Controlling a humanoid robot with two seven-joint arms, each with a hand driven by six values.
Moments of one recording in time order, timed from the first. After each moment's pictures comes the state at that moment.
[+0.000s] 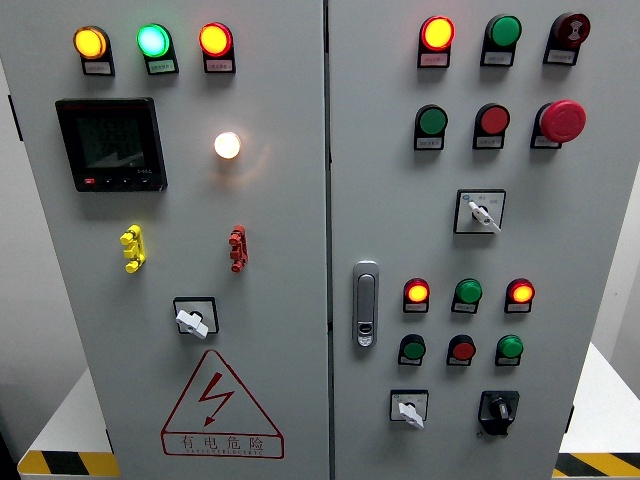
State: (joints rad) left arm -0.04 -0.09 0.02 -0.19 0.04 0.09 0.03; right arm 0.02 0.12 0.56 -0.11 -0.35 0.14 -0.01
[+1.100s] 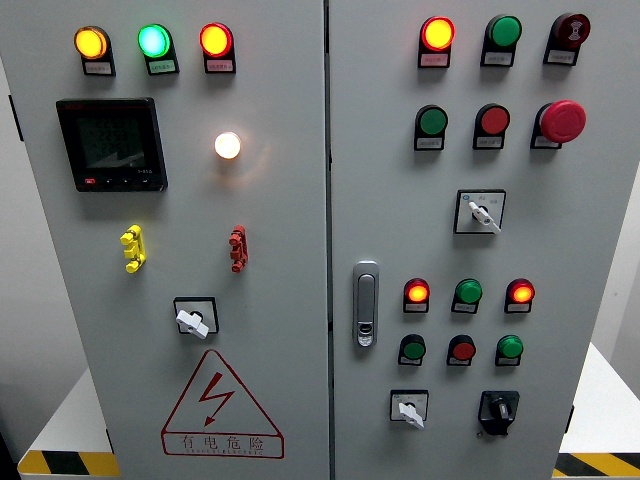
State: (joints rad) left arm -0.04 -0.09 0.02 -0.19 0.04 0.09 0.03; right arm 0.03 0.12 1.03 -0.16 -0.78 0.23 -0.04
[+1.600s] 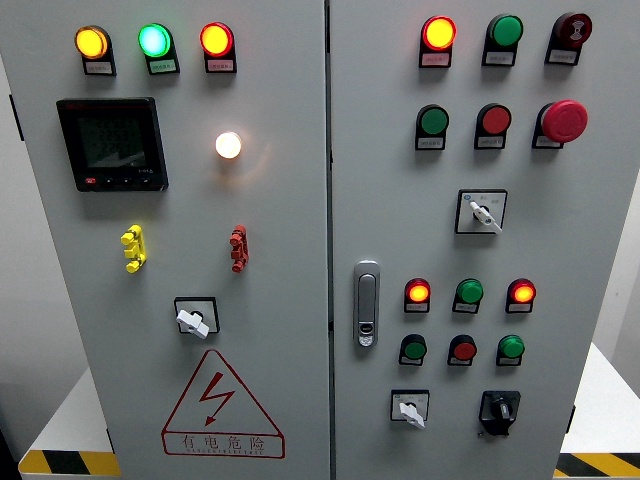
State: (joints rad) left arm -0.04 -0.09 0.02 -0.19 0.04 0.09 0.03; right arm 0.10 0.12 0.87 -0.25 -0.52 0.25 0.00
